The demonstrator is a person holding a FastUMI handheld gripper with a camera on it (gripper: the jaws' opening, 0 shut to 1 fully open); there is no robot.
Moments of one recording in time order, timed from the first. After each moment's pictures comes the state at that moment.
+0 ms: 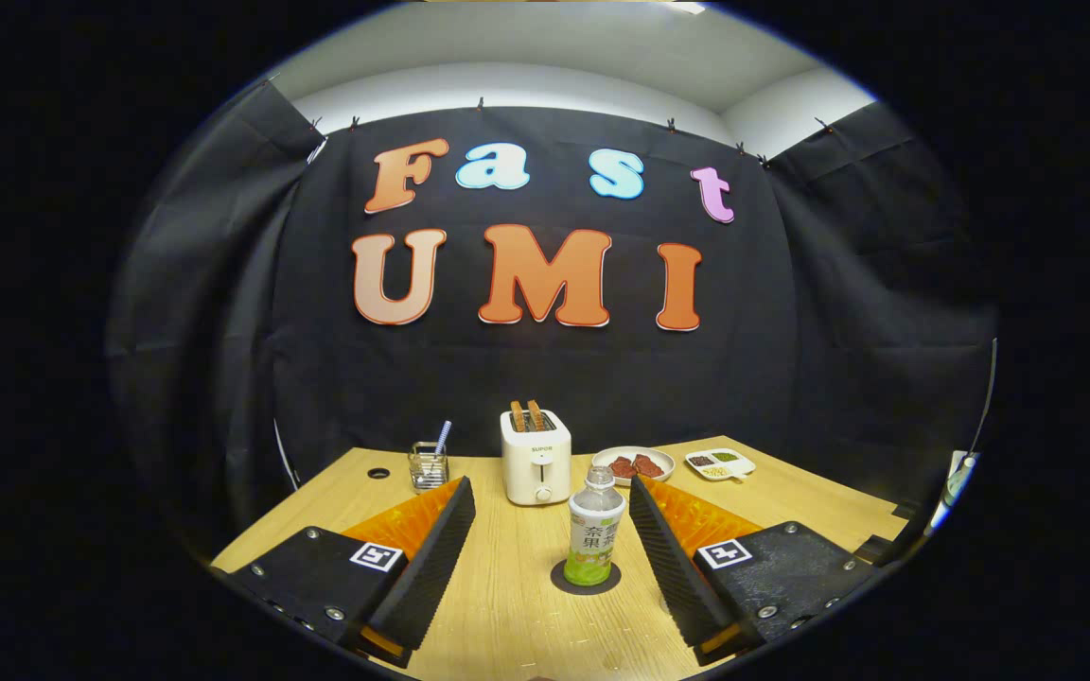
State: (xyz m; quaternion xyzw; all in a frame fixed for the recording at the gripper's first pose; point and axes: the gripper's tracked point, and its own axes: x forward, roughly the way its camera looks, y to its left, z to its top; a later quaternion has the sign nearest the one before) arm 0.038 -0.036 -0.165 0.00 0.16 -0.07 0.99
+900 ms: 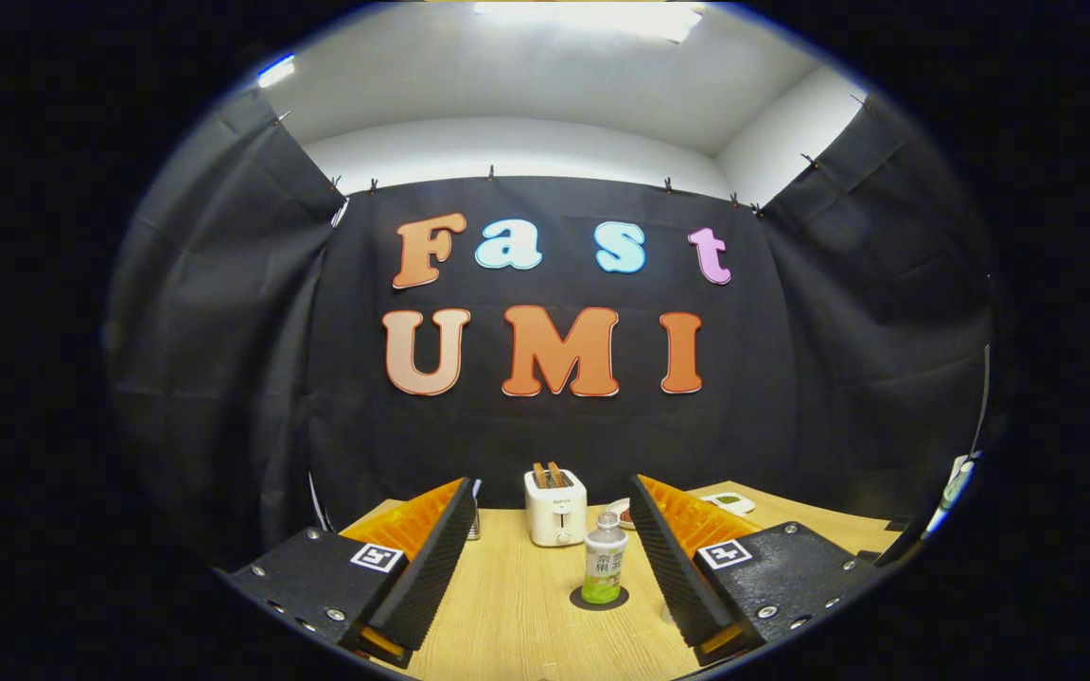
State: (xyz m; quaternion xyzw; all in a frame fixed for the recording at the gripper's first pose) arm -0.015 -0.015 -0.087 0.02 0.06 -0.03 1.00
